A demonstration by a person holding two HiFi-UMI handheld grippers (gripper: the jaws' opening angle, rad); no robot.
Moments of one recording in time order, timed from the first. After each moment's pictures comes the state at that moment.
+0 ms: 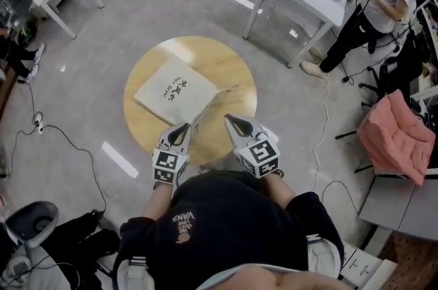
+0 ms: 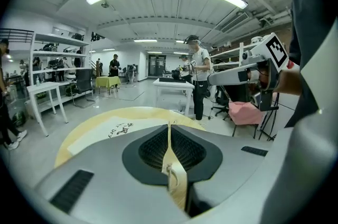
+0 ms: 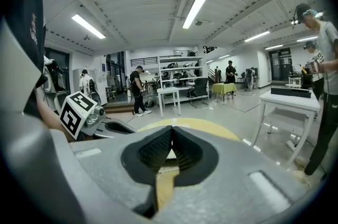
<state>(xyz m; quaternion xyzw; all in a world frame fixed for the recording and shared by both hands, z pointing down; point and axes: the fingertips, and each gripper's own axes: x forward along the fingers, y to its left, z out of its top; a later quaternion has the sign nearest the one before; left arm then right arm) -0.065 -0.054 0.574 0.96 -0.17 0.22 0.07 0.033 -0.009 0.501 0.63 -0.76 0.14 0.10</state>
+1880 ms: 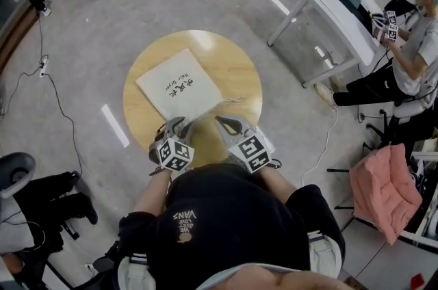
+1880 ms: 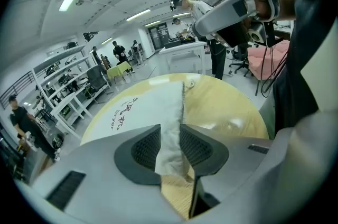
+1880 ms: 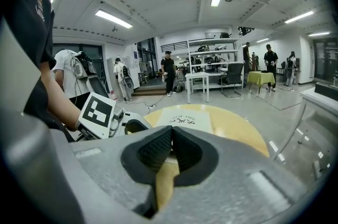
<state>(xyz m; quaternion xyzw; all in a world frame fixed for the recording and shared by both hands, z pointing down) -0.040 -0.078 0.691 0.88 -0.24 0.42 -0.02 0.042 -0.062 0.557 0.45 -0.86 0.16 0.18</state>
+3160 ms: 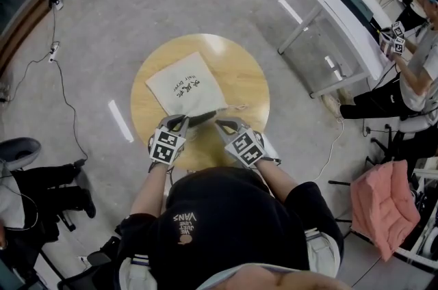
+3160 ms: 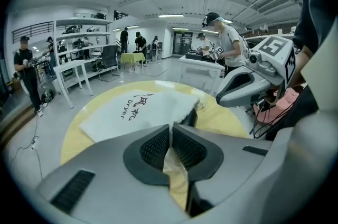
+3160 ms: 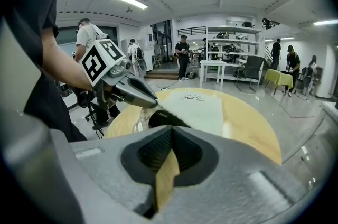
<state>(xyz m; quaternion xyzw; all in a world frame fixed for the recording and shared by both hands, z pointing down) -0.054 -0.108 0.654 0.89 -0.28 0.33 0.16 0.028 -0.072 0.627 0.36 -0.88 0.14 0.28</state>
